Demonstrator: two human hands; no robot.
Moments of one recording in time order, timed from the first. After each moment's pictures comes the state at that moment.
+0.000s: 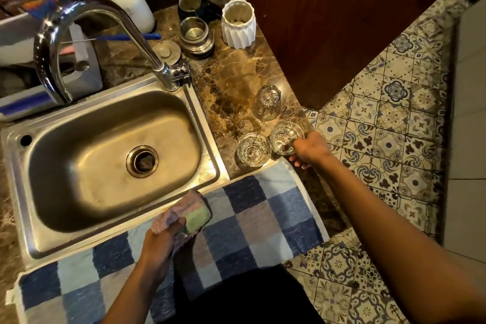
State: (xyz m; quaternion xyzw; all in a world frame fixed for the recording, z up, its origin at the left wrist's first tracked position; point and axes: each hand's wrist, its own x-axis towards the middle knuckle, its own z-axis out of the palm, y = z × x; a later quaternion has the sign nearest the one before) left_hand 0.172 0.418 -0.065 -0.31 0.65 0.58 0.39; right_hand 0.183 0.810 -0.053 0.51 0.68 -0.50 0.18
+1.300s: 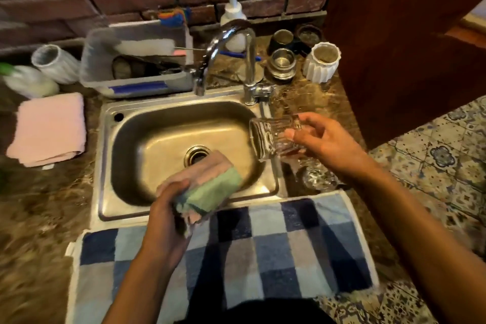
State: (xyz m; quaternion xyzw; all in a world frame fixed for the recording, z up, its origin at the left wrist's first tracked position) left_hand 0.119 0.381 0.081 -0.28 0.46 0.81 0.23; right_hand 0.100 0.679 0.110 0.16 0.71 -0.67 0.14
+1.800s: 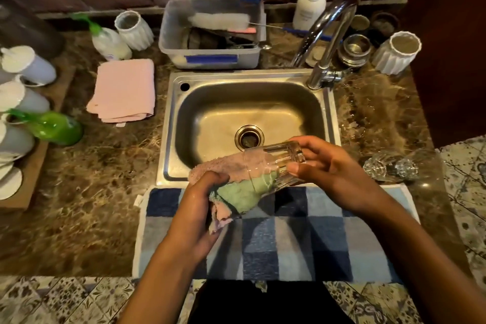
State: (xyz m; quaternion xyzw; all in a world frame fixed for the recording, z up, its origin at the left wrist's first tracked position) left_hand 0.147 0.280 0.116 -0.30 0.43 0.80 0.28; right_hand 0.141 0.522 0.115 0.03 0.70 -0.68 0.22
